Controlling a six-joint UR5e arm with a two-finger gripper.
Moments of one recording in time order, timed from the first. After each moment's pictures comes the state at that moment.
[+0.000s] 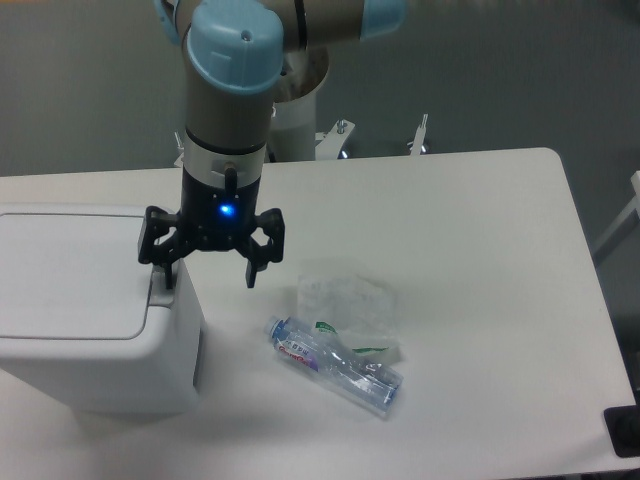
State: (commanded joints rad) arm 2.26 -1.78 -1.44 -1.21 1.30 0.04
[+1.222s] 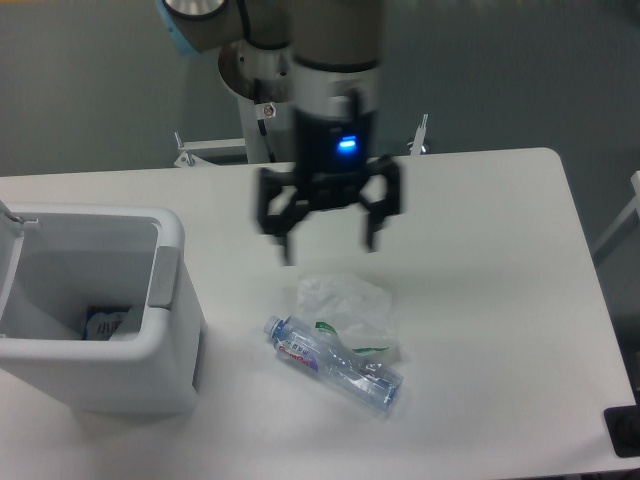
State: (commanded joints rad) arm 2.58 -1.75 -1.36 -1.17 1.47 0.16
